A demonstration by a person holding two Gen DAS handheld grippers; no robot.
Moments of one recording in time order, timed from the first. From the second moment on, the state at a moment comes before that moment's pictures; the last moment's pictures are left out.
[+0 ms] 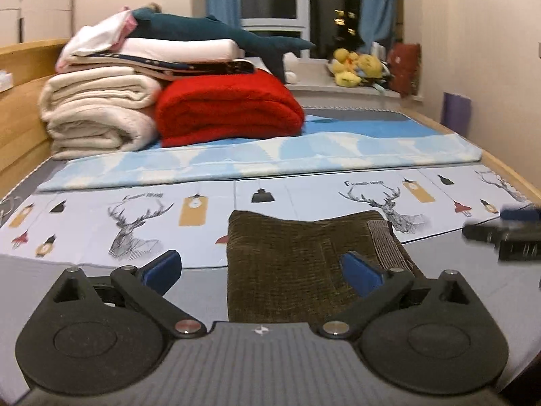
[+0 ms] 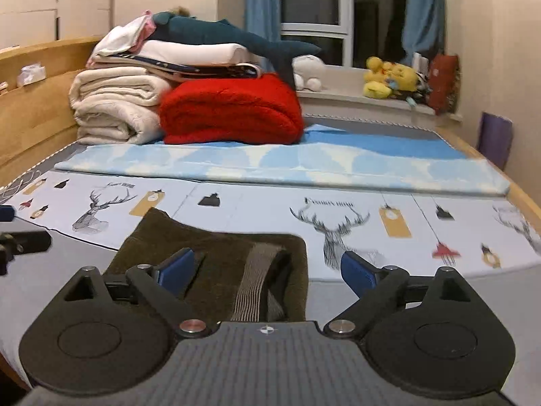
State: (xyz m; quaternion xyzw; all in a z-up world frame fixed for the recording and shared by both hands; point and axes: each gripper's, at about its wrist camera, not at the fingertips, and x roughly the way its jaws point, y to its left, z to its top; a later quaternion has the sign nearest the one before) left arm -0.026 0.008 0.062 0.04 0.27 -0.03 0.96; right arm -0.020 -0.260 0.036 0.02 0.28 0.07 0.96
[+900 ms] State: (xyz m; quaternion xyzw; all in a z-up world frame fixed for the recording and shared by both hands) left arm 0.023 0.014 -0.003 0.00 0.42 0.01 0.91; right arm 0.006 -0.245 -0.002 -0.03 0.36 0.02 0.93
